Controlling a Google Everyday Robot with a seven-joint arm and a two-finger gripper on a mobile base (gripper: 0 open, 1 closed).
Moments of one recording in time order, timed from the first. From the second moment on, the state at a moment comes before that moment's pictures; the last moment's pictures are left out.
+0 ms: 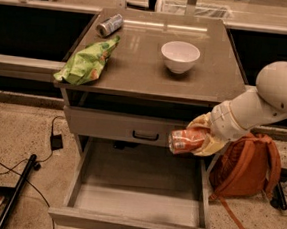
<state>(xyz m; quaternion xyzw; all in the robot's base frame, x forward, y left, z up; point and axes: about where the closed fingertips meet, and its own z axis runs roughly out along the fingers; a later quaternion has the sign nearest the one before) 0.516 -0.161 0.743 -0.76 0.59 0.12 0.25</state>
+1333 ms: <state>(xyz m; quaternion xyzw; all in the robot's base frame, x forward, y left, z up) 0.521 -0.111 0.518 -0.66 0.66 0.16 0.32</state>
